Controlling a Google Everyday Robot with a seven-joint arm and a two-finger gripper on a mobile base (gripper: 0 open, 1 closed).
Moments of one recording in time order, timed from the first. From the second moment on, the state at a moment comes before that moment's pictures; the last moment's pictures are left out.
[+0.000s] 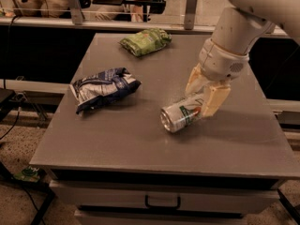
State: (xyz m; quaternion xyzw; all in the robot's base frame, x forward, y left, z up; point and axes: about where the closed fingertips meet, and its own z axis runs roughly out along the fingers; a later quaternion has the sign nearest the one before) arm 0.496 -0.127 0.871 -0.82 0.56 0.10 0.08
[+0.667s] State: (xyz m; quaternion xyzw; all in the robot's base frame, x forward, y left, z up) arm 0.619 -0.137 0.862 -0.73 0.66 0.12 0.11
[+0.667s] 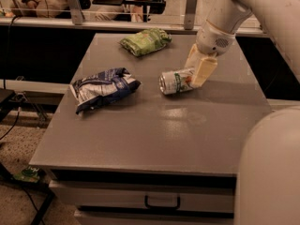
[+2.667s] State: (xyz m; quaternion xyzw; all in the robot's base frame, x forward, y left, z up) arm 0.757 -0.130 0.868 -0.49 0.85 0.05 0.18
